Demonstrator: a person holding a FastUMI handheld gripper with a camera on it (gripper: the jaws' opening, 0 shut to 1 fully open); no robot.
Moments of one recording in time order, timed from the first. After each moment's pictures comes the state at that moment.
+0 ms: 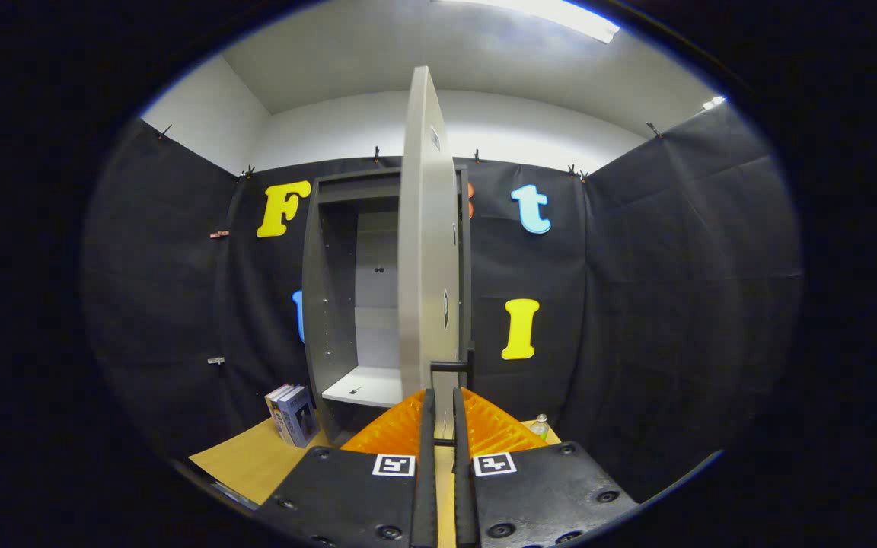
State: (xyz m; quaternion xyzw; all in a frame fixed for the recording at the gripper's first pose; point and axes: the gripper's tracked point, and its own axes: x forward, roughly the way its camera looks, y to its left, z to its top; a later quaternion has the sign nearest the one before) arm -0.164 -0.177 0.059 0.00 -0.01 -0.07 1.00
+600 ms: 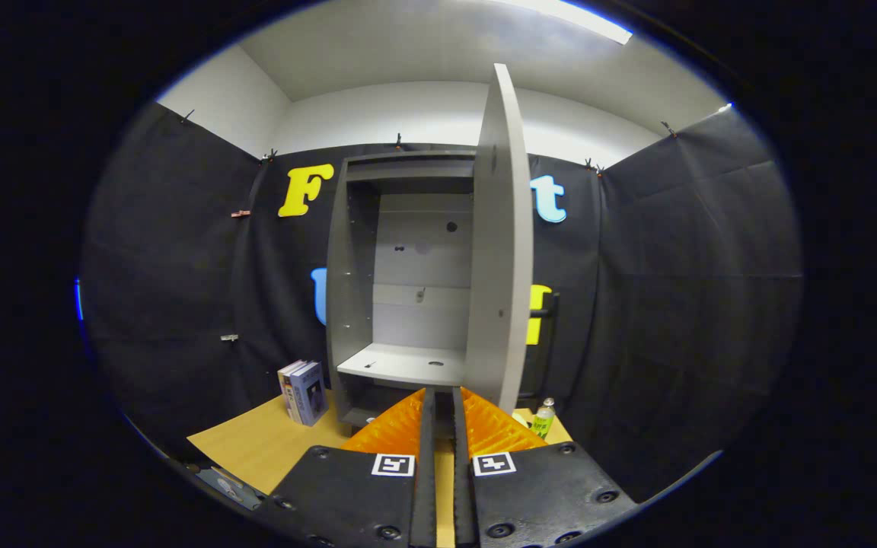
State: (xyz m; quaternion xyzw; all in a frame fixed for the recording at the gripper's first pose) arm -0.186 -0.129 -0.015 0.00 0.04 -0.01 1.00
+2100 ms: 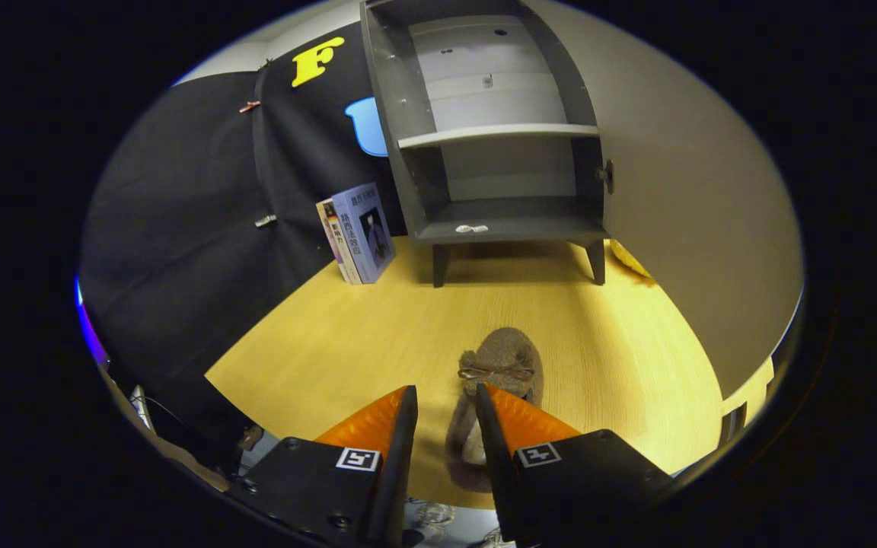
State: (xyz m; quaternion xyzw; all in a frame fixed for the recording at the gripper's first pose) arm -0.151 0.000 -0.396 0.08 0.32 0.06 0.94
